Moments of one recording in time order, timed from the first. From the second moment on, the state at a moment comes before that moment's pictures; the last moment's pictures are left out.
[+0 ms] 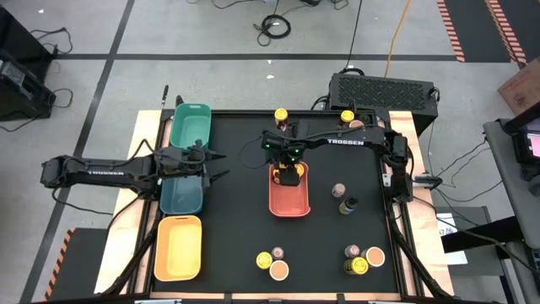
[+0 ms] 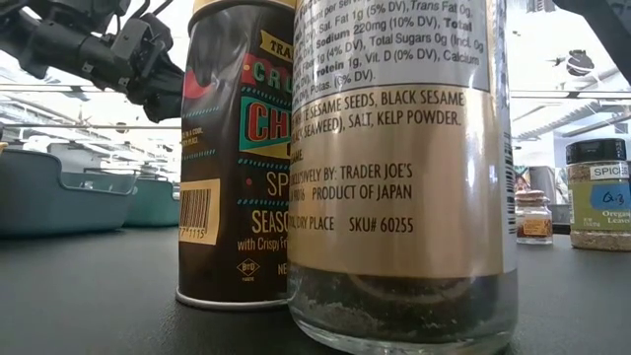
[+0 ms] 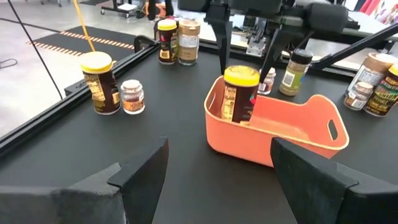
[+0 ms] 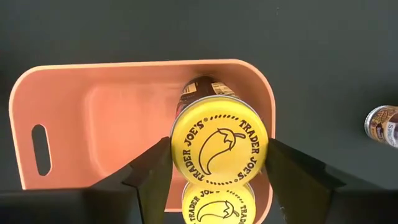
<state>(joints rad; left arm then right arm) 0.14 0.70 0.29 0.15 -0.09 -0.12 -0.17 2.00 1.83 -1.16 -0.07 -0.13</state>
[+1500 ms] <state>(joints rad) 0.14 0.70 0.29 0.16 -0.09 -0.12 -0.15 2.06 1.84 -1.19 0.02 -0.22</state>
